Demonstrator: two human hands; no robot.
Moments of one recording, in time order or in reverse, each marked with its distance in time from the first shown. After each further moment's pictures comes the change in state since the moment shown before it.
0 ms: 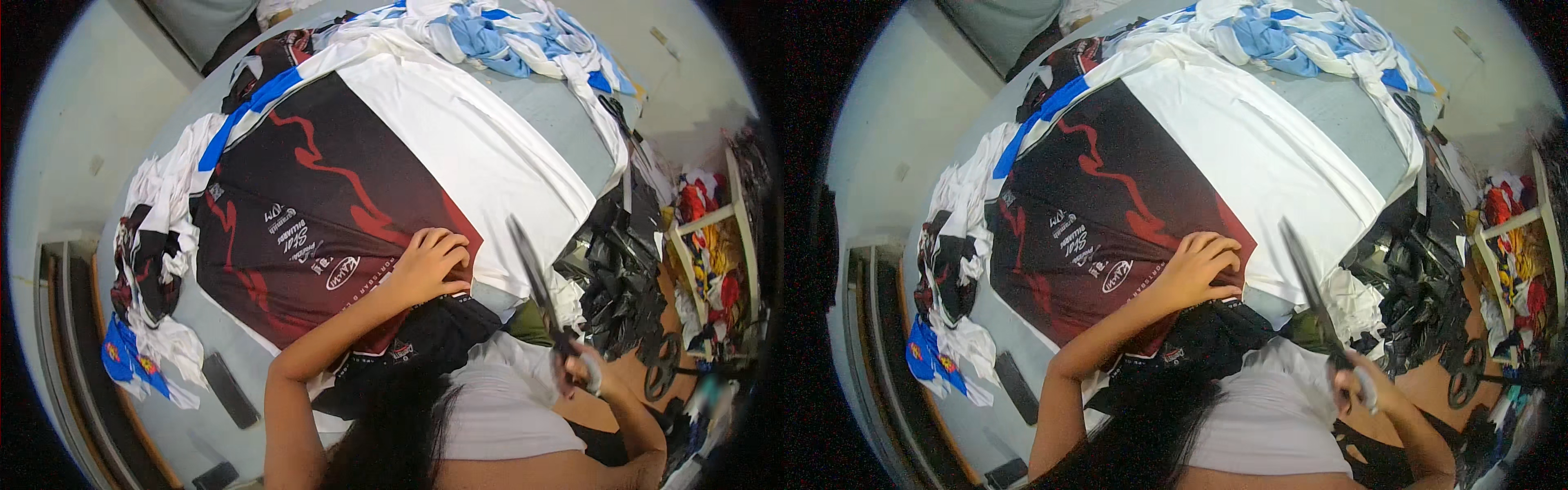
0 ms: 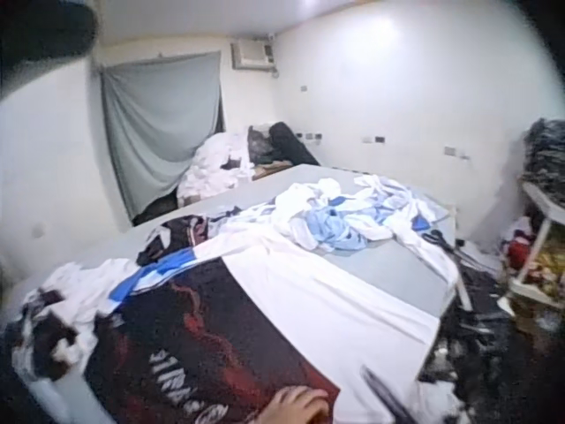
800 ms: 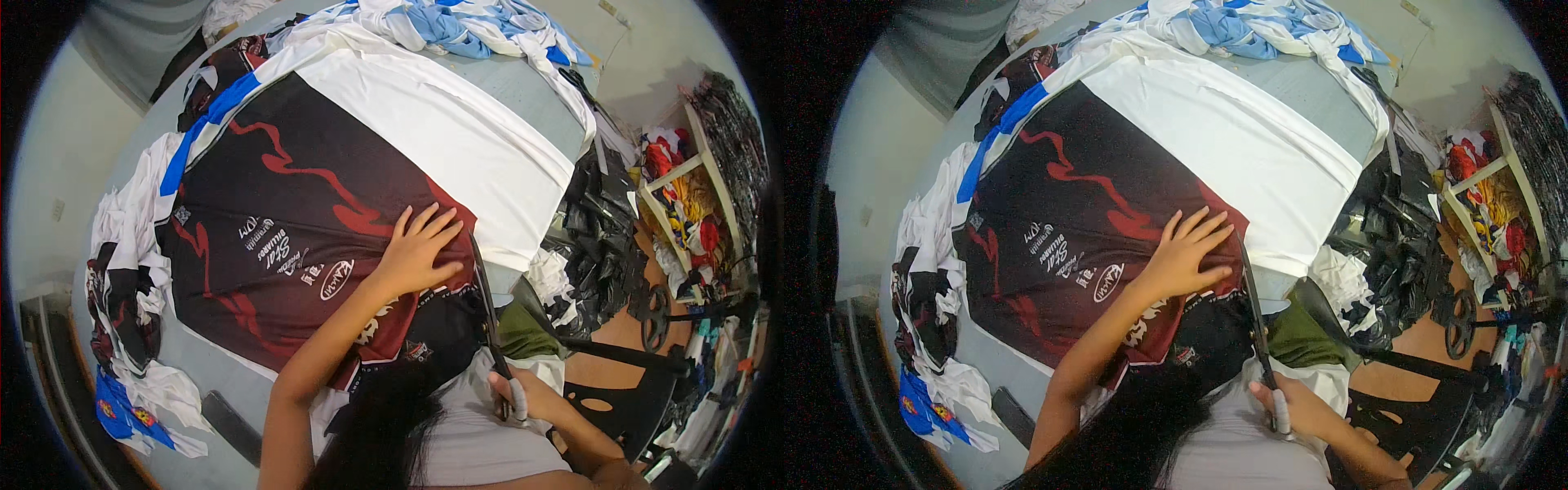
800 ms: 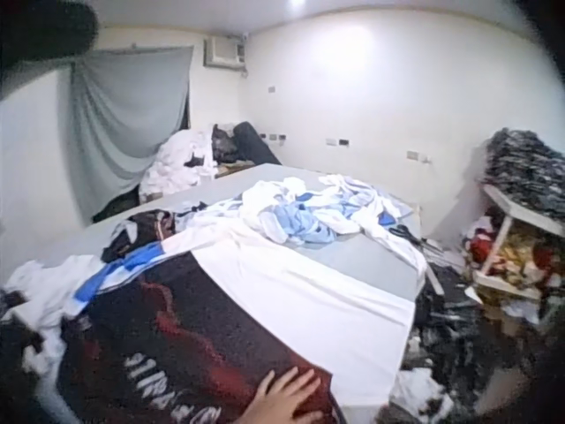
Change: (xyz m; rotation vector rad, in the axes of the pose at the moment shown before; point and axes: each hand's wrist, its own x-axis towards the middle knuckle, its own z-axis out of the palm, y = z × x) left_hand -0.015 -0.028 0.009 -0.018 -0.077 -0.019; right_hand 0.037 0.012 0.161 -0.396 0.257 0.162
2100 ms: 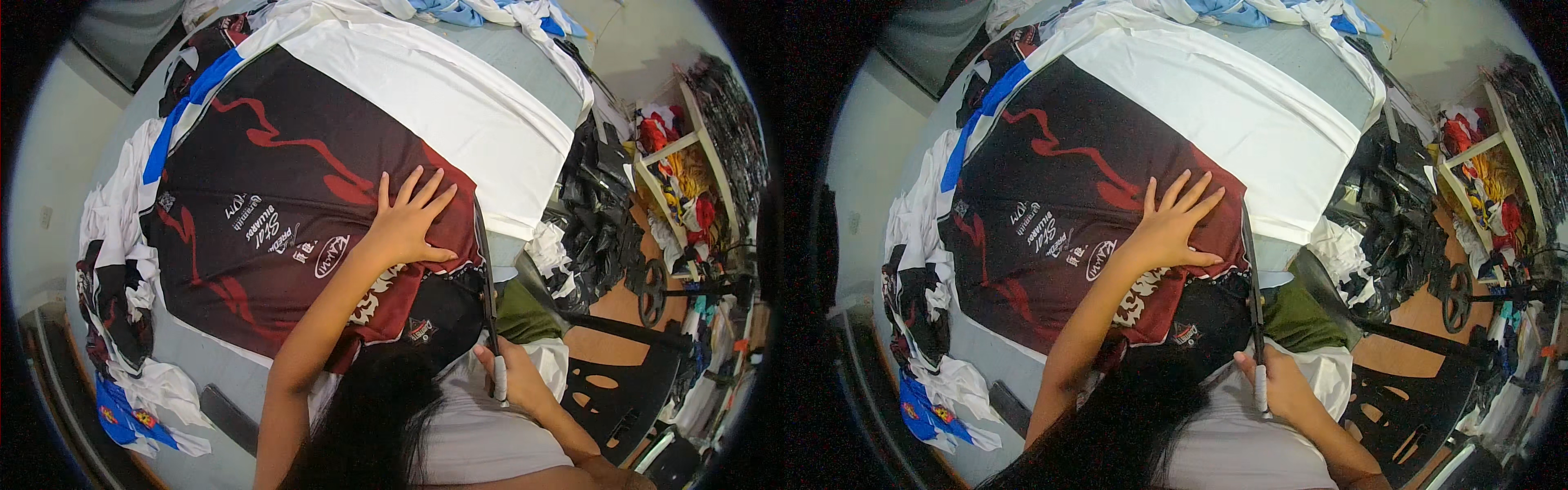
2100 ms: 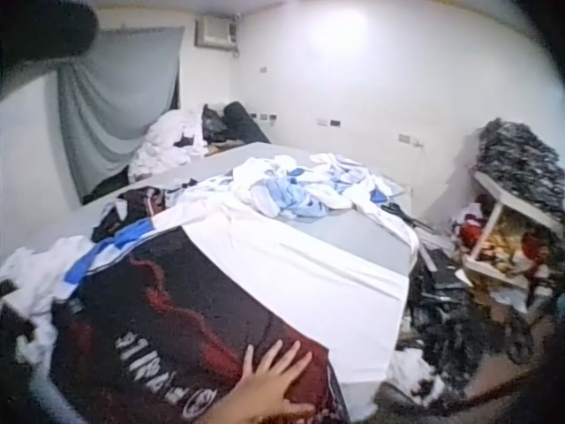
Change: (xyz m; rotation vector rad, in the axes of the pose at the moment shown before) left_hand -0.006 -0.005 -0.010 0.076 -0.205 -0.069; right_hand 0.017 -0.005 0.043 0.006 0.288 -0.103
